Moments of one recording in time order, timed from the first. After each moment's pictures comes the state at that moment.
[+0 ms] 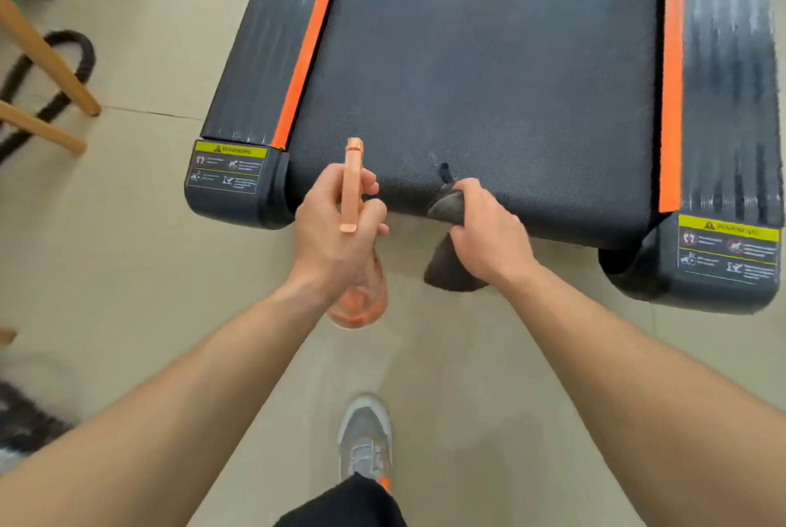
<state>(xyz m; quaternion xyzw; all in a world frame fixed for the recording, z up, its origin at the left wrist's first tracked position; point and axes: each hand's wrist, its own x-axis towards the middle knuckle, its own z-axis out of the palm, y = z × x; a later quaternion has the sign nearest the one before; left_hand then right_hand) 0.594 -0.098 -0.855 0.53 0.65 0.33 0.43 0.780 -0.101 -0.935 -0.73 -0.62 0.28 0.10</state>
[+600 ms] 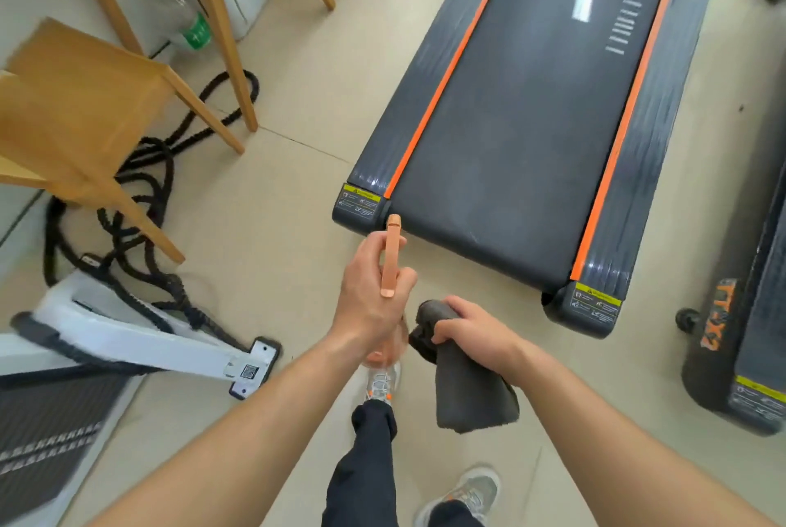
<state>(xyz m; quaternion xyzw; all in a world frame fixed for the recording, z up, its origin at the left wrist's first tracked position) 0.535 -0.234 -0.486 0.48 0.69 0.33 0.43 0.706 -0.235 -0.505 -0.61 -0.47 0.63 -0.02</state>
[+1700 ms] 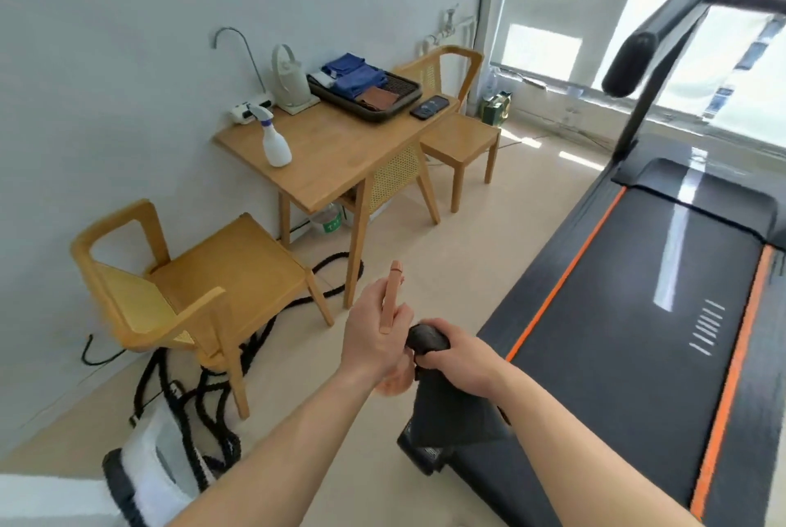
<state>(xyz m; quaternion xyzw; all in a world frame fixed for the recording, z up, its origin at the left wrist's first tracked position) 0.340 0.035 -0.243 0.45 0.71 0.47 0.28 0.492 0.092 -0.231 -0.48 -0.70 0.53 -0.02</state>
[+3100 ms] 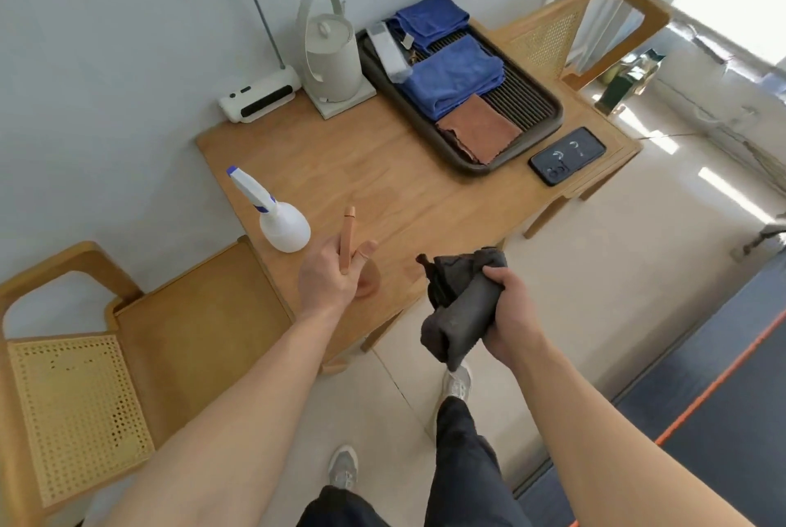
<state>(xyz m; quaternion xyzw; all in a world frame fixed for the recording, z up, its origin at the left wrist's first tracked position) -0.108 0.536 -0.365 0.33 0.86 0.35 0.14 0.109 0.639 -0.309 -0.58 -0.21 0.76 0.21</state>
